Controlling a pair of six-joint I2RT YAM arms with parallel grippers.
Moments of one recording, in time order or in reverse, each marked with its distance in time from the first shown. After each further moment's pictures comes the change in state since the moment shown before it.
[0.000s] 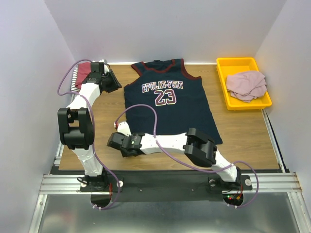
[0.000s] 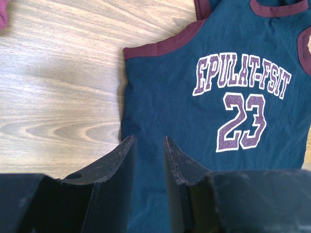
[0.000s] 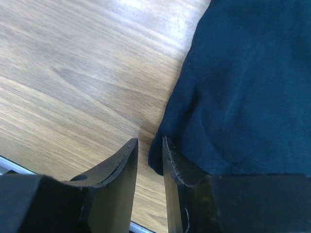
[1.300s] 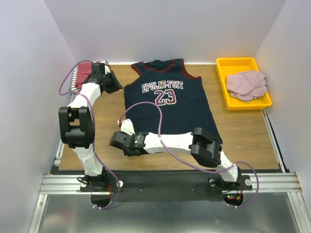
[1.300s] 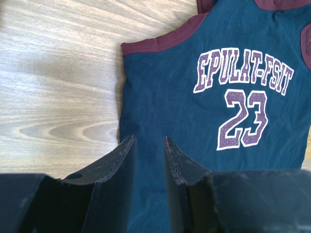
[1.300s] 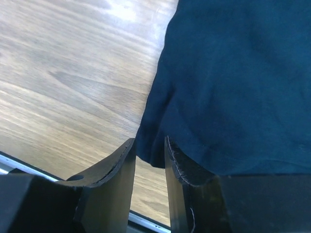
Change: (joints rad) left arm 0.000 0.021 0.000 0.001 0.019 0.000; right arm 0.002 -0.079 -0.054 -0.023 0.055 0.048
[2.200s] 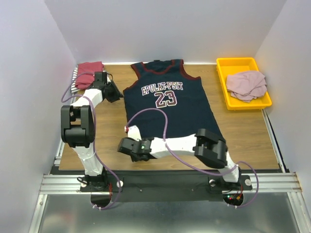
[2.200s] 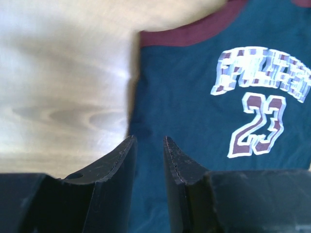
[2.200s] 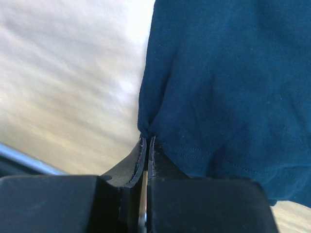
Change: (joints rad) left arm 0.000 0.016 -0.121 0.060 -0.029 -0.095; right arm 0.013 -0.044 -0.177 0.073 -0.063 0.031
